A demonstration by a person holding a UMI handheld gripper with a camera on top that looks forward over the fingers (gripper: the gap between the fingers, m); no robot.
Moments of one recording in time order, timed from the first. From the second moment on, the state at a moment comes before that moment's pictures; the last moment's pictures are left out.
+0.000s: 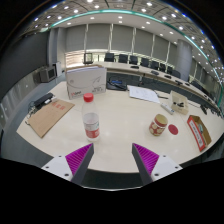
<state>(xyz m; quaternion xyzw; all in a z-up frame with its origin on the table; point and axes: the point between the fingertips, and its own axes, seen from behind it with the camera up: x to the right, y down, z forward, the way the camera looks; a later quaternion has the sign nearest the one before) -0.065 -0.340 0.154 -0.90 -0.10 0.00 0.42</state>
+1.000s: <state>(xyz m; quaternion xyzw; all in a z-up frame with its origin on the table) -0.172 -0.170 0.099 -0.83 -0.03 0.09 0.56</state>
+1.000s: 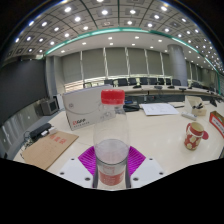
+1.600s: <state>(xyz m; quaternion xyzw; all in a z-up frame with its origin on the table) -0.011 -0.090 0.230 -0.57 0.44 0.60 0.36</state>
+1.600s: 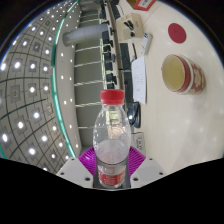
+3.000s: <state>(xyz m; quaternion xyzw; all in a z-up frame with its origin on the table) 0.316 -0.032 0.113 -0.82 -0.02 0.00 0.57</state>
